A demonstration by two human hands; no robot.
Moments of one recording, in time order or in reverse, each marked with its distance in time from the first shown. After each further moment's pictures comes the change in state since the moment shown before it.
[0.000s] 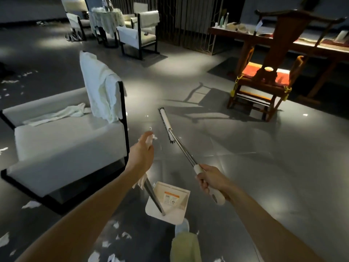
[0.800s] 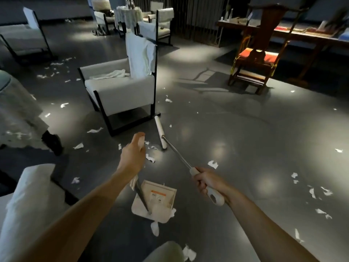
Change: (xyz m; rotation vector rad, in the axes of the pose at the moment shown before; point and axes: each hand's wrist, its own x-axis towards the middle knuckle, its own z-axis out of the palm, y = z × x) left_hand -0.758 -0.087 -0.196 0.094 0.054 -0.070; right_hand -0.607 0.408 0.225 0.056 -0.096 0.070
